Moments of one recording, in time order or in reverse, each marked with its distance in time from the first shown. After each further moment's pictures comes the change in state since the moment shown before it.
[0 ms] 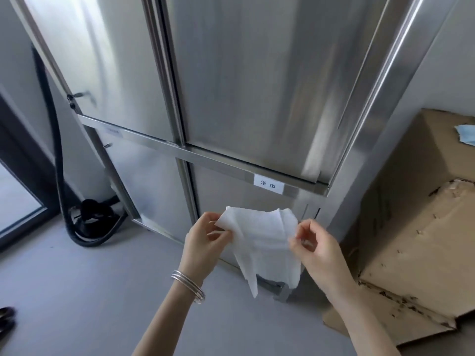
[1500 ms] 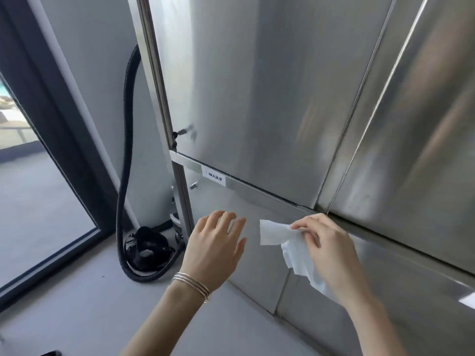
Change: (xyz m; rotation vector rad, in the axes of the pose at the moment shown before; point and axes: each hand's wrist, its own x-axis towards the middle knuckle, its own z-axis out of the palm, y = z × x) left_hand 0.303 -0.045 -0.361 1.261 0.126 0.687; right_hand 0.264 -0.140 0.386 -0.360 0.009 -0.239
